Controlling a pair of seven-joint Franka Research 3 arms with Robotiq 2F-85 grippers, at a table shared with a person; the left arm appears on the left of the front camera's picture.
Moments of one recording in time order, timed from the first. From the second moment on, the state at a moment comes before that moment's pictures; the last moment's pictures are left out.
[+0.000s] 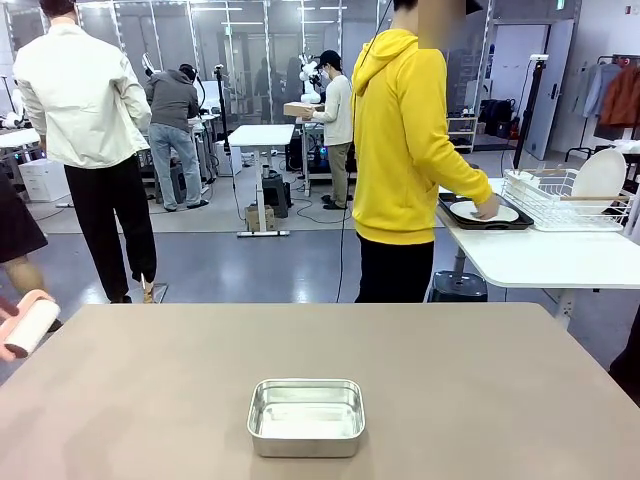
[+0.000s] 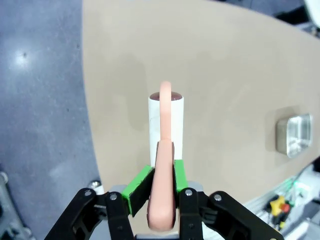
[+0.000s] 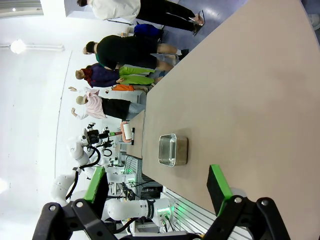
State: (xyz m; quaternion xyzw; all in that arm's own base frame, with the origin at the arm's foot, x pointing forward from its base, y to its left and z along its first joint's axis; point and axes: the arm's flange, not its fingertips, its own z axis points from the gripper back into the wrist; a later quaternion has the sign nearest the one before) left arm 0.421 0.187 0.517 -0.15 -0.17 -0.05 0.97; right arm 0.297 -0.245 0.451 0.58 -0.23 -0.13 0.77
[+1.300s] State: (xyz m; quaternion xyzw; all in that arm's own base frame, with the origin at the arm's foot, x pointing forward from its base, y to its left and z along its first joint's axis) left arm 0.406 -0.294 0.583 -0.03 -0.04 -0.72 0.69; right arm 0.297 -0.245 0.451 0.58 -0.23 -0.13 0.77
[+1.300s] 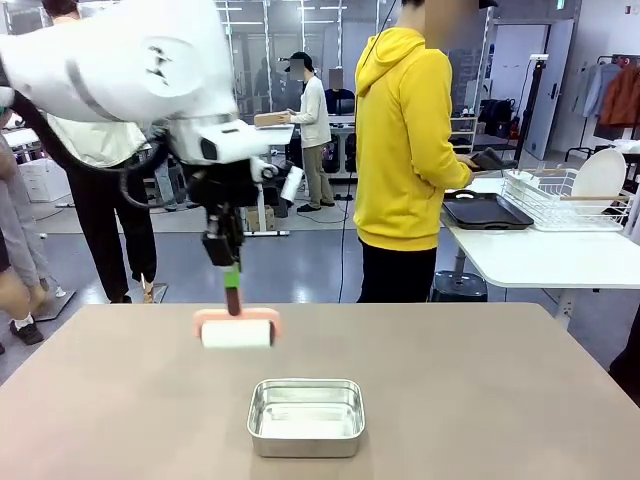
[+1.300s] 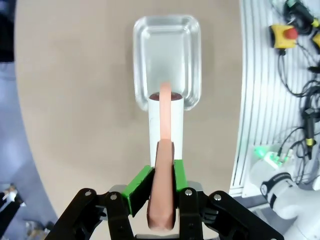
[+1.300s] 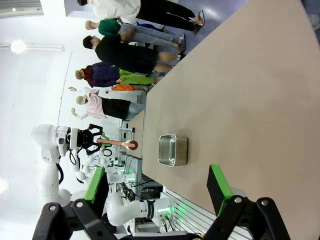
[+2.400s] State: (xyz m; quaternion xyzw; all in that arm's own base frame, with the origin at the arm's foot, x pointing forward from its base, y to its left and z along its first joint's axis) left arm 0.397 -0.341 0.551 -0.04 -0.01 -0.74 0.67; right arm 0.297 -0.245 0.451 0.58 -0.23 -0.13 0.77
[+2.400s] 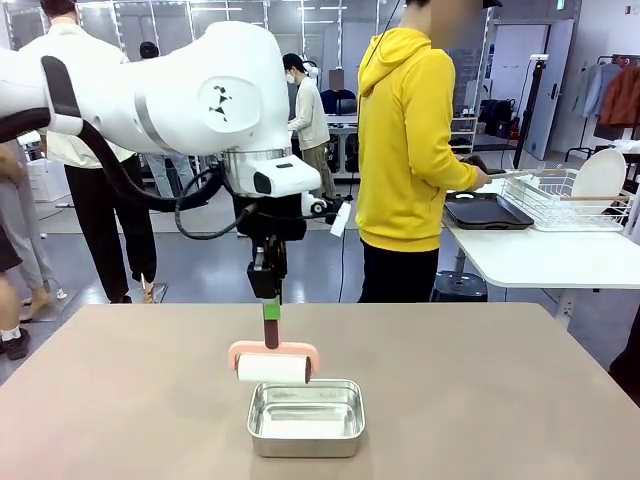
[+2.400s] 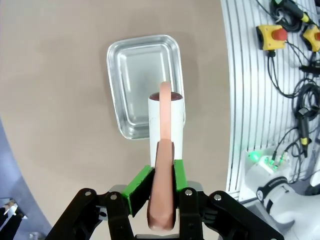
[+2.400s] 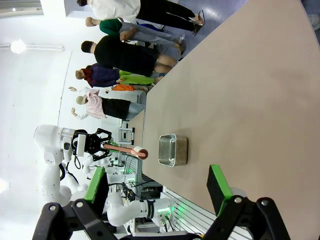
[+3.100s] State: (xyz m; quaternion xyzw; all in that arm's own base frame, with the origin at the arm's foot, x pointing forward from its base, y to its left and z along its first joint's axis) left arm 0.452 -0.365 0.482 -0.07 0.02 -0.70 0.71; right arm 0.297 -0.245 0.451 0.58 -0.23 -0.13 0.77
